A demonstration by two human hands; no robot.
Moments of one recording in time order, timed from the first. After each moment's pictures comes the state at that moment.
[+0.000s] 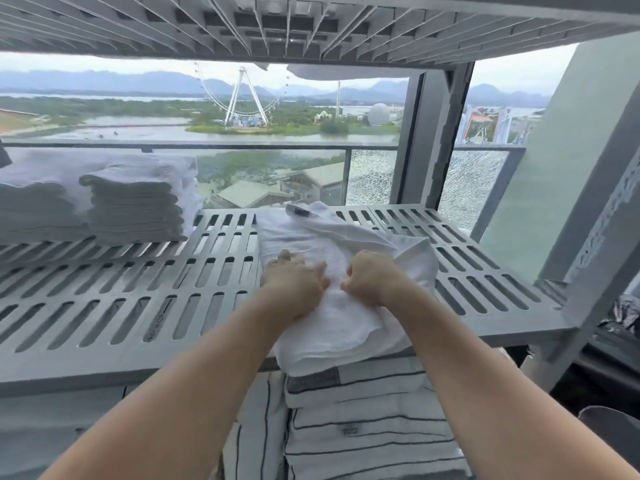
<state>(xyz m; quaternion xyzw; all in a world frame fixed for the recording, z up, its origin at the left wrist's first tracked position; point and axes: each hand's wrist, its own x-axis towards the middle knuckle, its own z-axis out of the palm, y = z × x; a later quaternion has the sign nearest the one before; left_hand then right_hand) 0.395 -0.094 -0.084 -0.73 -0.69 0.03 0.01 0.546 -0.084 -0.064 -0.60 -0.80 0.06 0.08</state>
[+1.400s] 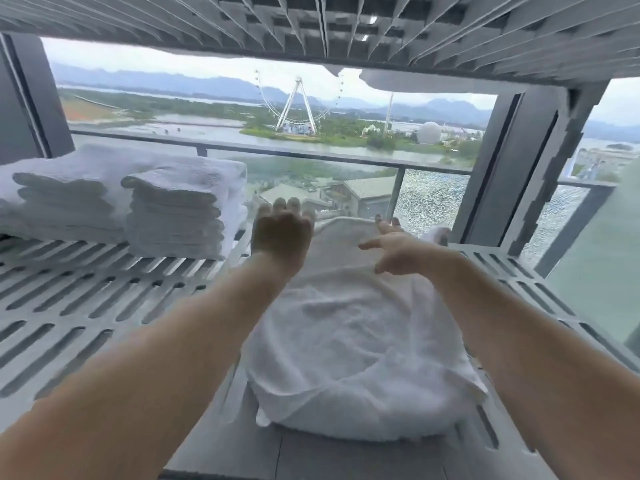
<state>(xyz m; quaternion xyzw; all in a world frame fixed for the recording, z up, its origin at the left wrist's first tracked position) 0.280 0.011 -0.035 -0.62 -0.71 -0.08 0.33 0.480 0.110 -0.034 -0.52 -0.85 0.04 -0.02</state>
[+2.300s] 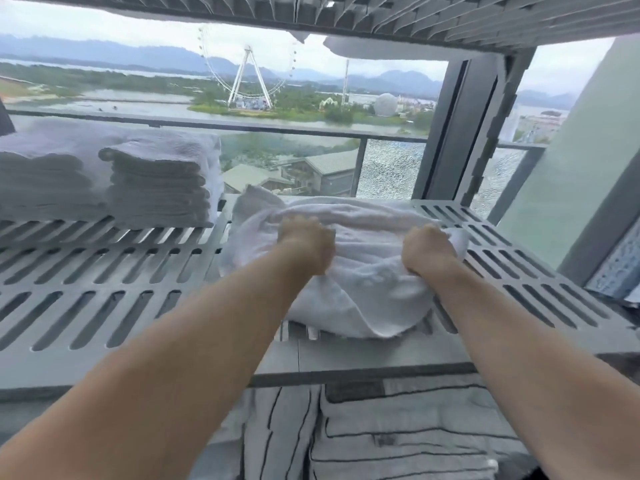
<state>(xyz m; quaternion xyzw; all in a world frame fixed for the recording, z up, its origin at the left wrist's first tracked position) 0.334 -0.040 -0.058 -0.72 -0.69 0.05 0.10 0.543 0.024 -0.089 -0.73 -0.67 -0.06 0.08</state>
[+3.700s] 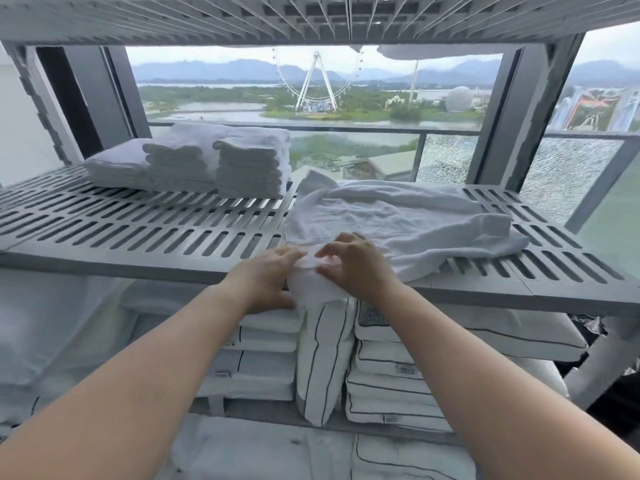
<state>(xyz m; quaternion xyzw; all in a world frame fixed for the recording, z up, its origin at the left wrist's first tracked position) 0.245 -0.269 -0.103 -0.74 -0.67 -0.09 -0.02 0.437 -0.173 -0.118 -0.34 -0.89 0.04 0.28</state>
